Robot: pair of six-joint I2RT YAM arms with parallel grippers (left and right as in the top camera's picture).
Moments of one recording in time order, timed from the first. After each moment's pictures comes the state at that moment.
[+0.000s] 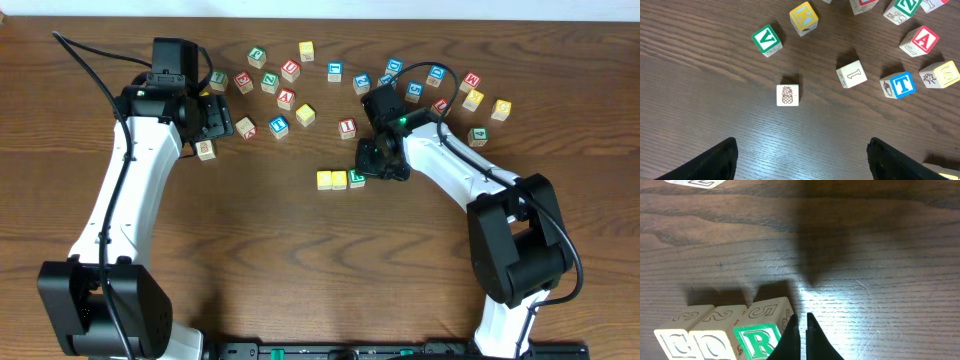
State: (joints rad) left arm -0.05 1.67 1.45 -0.92 -0.10 -0.28; right arm 0.44 1.99 1.38 -0.74 -0.11 0.57
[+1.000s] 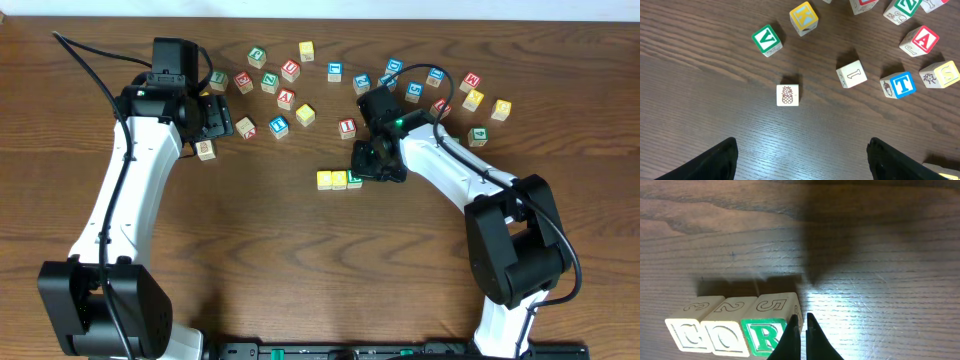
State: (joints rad) left arm -0.05 1.67 1.45 -0.92 -0.10 -0.28; right arm 0.45 1.99 1.38 -0.74 -0.13 0.57
